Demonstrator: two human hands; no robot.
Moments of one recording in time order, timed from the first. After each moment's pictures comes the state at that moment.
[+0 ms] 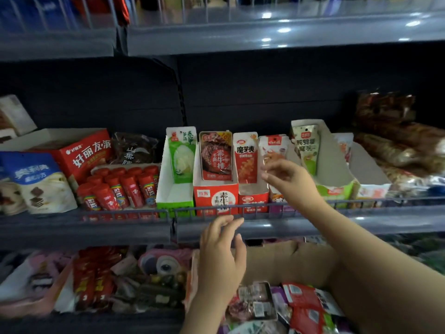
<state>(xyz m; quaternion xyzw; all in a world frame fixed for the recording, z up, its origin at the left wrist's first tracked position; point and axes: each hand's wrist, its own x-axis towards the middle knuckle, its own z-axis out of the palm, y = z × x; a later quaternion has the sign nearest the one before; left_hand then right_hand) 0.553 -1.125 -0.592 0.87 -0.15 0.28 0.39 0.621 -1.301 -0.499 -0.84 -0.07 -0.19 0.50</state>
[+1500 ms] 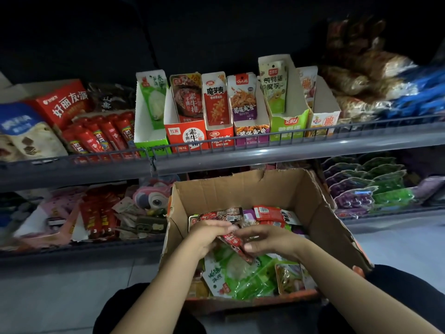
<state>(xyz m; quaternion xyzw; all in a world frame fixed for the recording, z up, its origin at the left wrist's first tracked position) 0.488 -1.145 -0.663 0.72 0.14 -0.27 0.62 0.449 -1.336 -0.658 -0.71 -0.04 0.34 0.62</state>
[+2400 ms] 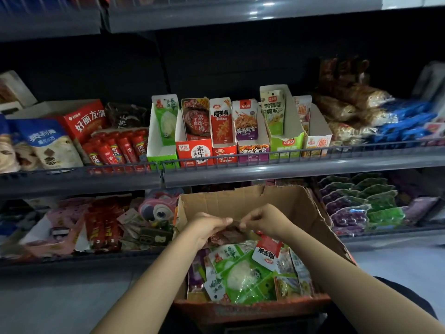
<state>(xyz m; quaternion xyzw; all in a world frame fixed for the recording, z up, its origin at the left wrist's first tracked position) 0.489 -1.140 -0.603 0.71 0.14 -0.21 0.66 0.475 -1.323 -0.605 -0.88 -0.05 0.10 0.46</state>
